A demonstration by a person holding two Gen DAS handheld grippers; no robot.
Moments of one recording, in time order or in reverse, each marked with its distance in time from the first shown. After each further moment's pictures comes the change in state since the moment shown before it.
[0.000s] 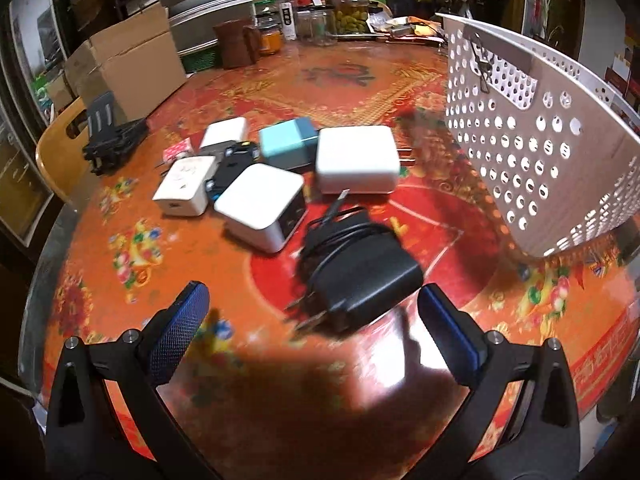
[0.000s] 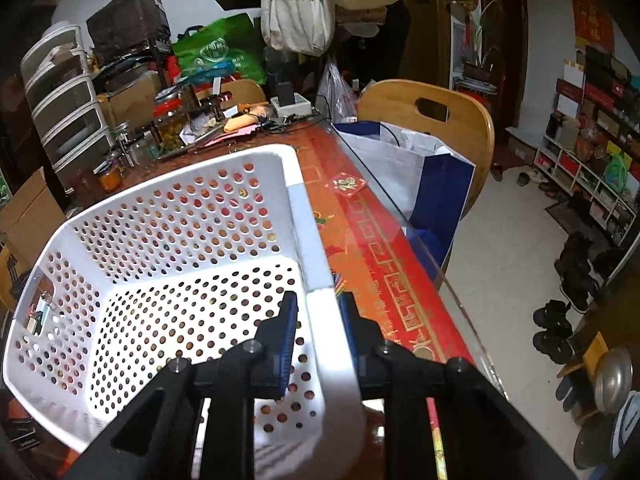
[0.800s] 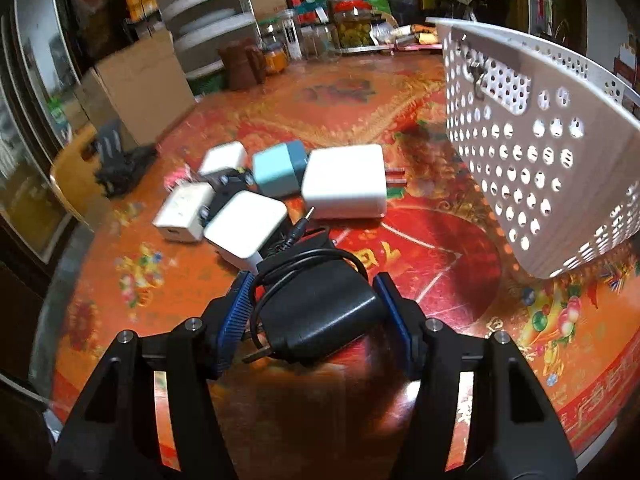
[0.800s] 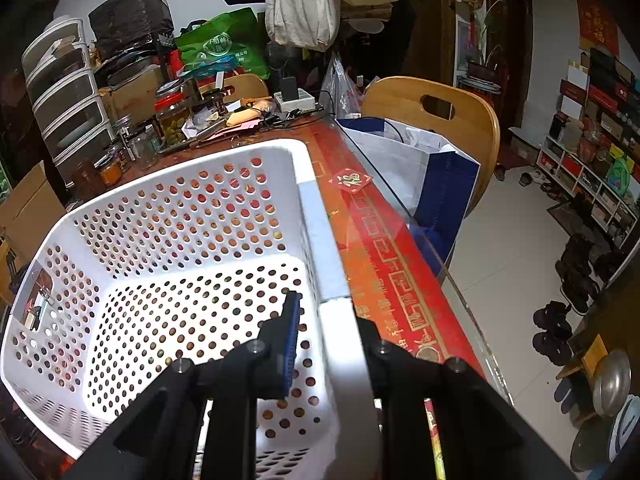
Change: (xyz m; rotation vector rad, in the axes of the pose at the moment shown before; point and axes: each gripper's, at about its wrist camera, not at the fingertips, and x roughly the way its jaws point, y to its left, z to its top) left arm -0.003 -0.021 0.004 0.032 -0.086 0.097; right arm 0.001 0.002 0.003 -0.022 0.001 -0.003
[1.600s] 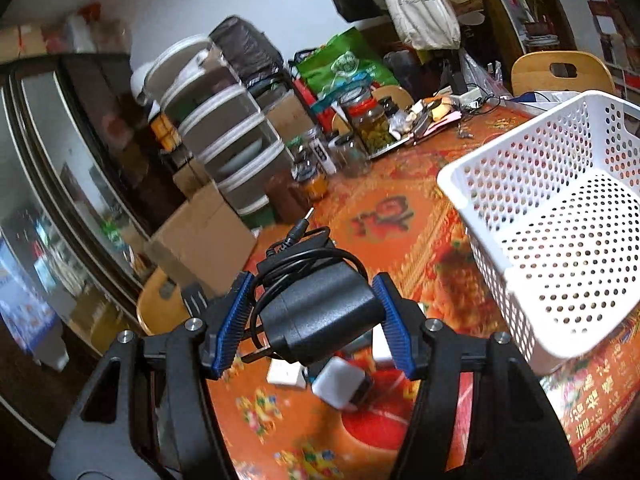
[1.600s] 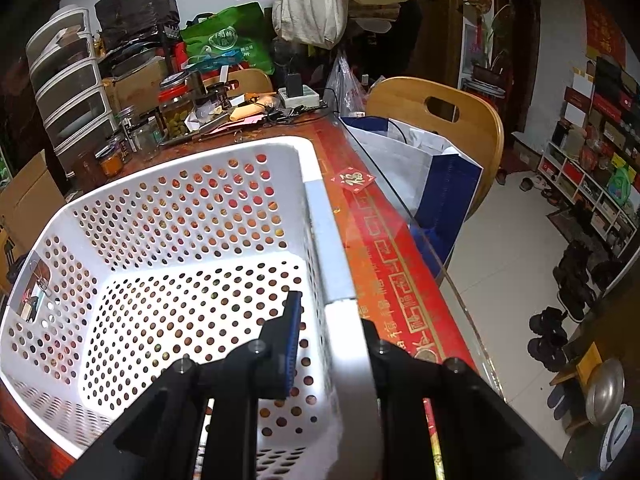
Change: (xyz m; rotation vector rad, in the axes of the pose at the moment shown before) left arm -0.088 -0.023 0.105 0.269 -0.292 0.249; right arm 0.001 0.004 0.001 -0.032 0.010 -0.002
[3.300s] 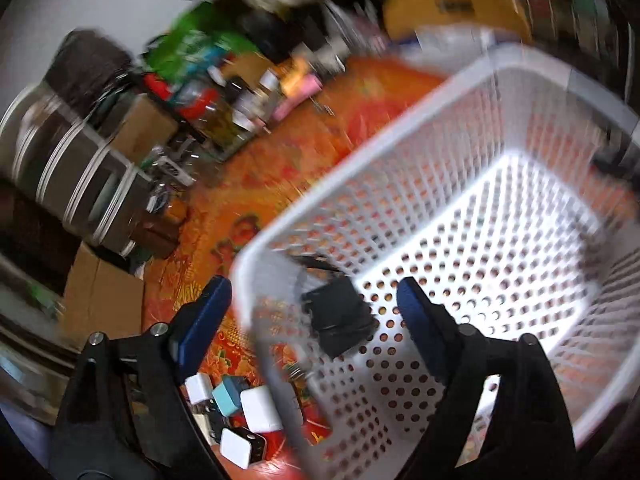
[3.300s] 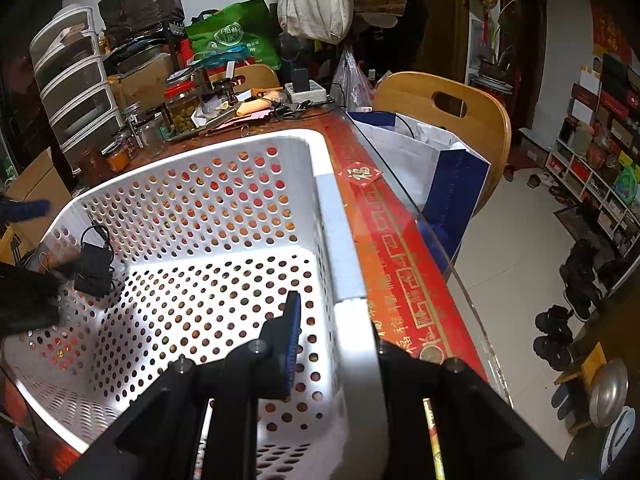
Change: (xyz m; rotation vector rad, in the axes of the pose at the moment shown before) left arm 0.062 -0.137 0.119 0.204 0.166 -0.397; right arm -0.001 -0.001 -0.002 -0.004 0.020 0.032
